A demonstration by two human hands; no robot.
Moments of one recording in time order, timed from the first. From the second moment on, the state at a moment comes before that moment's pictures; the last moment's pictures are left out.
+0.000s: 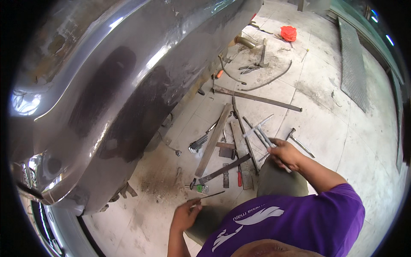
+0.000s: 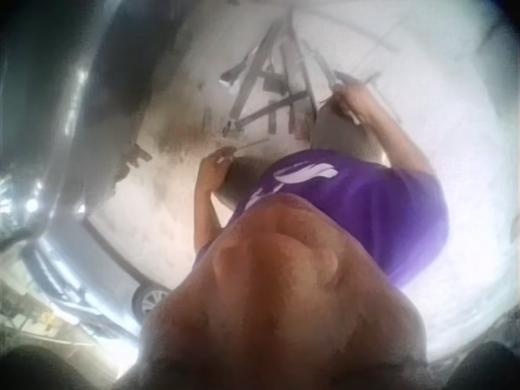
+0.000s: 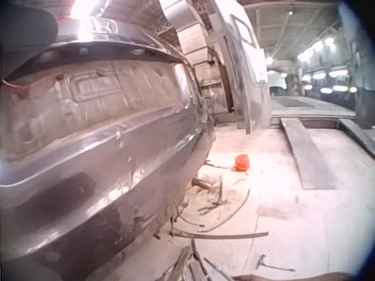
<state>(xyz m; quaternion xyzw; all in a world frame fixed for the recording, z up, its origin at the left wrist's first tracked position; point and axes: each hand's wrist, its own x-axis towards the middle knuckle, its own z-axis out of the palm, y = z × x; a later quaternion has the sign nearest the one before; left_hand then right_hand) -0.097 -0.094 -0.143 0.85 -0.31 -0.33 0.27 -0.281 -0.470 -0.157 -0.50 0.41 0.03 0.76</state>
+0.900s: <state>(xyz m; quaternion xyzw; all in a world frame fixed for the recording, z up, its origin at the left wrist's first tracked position) -0.167 -0.108 -0.103 0.74 -0.48 -0.47 0.08 -0.401 -0.422 -0.019 -0.67 0.51 0.28 0.46</state>
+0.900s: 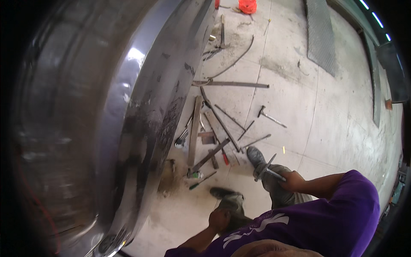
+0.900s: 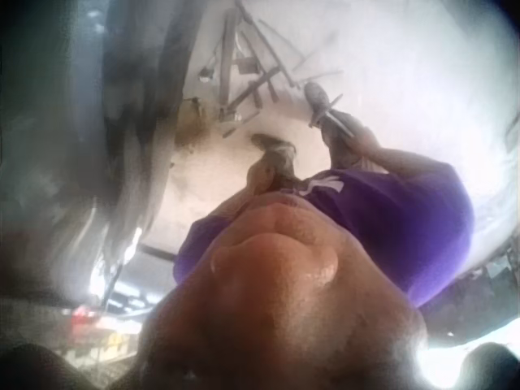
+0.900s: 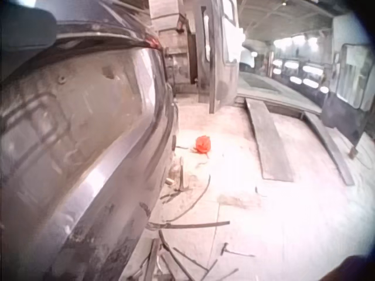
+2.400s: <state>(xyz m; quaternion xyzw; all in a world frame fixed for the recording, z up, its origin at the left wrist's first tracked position) 0.003 -0.623 0.114 0.48 -0.68 0.12 -0.54 -0.660 -0.353 0.007 -0.08 0.80 0.04 0.60</state>
